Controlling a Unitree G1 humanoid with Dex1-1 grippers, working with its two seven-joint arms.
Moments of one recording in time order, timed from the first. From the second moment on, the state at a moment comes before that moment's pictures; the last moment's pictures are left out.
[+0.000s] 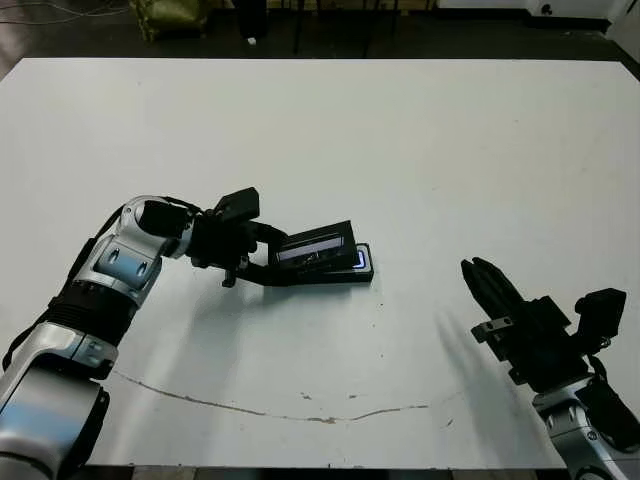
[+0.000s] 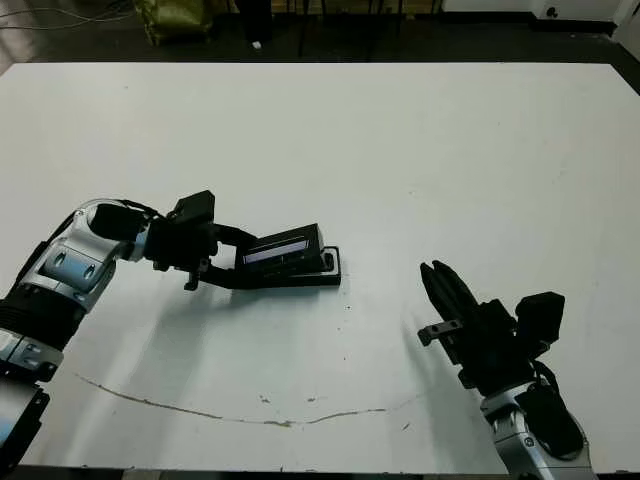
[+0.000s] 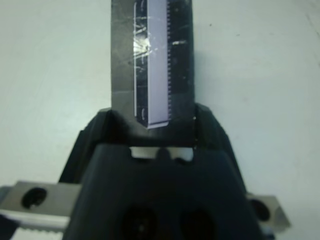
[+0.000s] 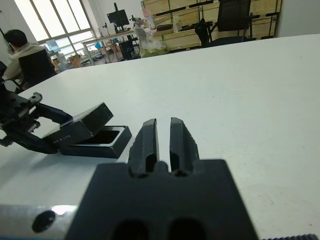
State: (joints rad) left arm -0.68 0.51 -0.32 0.50 -0.06 0.06 -1.28; right arm 0.28 -0.30 -0.12 -0.54 0.48 0.30 0.30
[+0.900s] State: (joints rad) left arm -0.68 0.44 -0.35 0.53 -0.03 -0.03 -1.22; right arm 0.28 -0.30 -0.12 -0.52 0.47 0.27 0.31
